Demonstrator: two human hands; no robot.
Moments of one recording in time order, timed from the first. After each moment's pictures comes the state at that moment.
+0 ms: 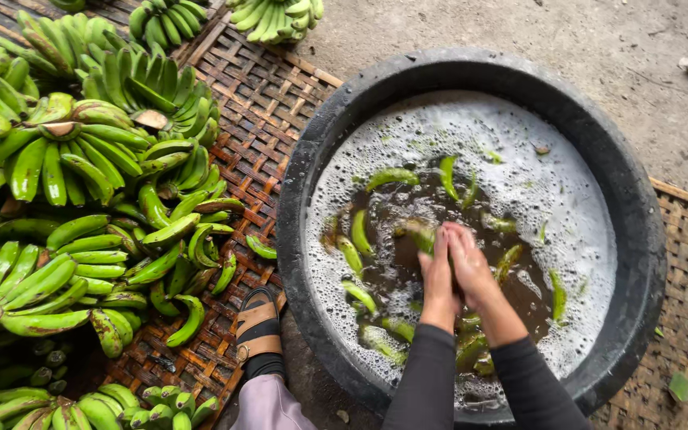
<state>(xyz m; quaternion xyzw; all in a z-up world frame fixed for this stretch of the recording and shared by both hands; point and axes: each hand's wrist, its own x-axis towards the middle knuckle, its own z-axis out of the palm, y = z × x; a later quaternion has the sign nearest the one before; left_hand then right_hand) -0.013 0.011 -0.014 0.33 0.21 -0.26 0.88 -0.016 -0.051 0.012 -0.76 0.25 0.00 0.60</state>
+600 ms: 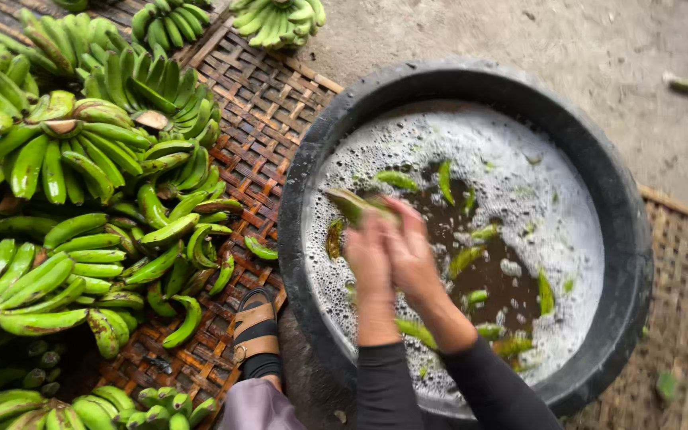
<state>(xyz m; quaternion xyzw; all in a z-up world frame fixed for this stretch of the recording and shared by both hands) 0.029 0.124 0.074 0.42 0.15 -0.10 0.89 0.011 0.072 0.111 -0.76 0.09 -0.07 0.64</state>
